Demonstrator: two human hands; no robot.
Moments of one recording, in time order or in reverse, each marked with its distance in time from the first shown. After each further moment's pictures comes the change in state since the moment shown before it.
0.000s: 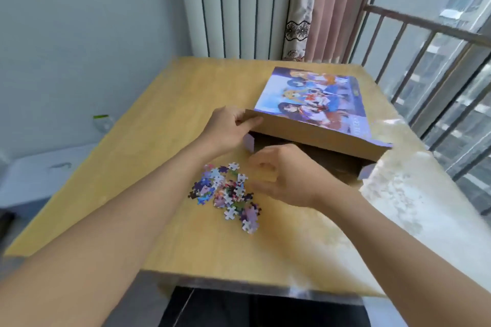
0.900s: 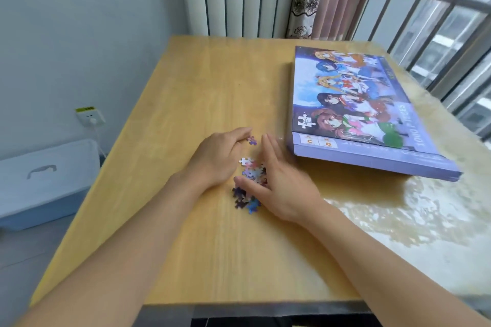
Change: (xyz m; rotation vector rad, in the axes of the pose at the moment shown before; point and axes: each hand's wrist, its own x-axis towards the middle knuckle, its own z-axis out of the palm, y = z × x) left_hand -0.025 -0.127 -0.049 0.137 -0.221 0.076; right_hand 0.066 -0.062 0.106 0.060 -0.010 0.448
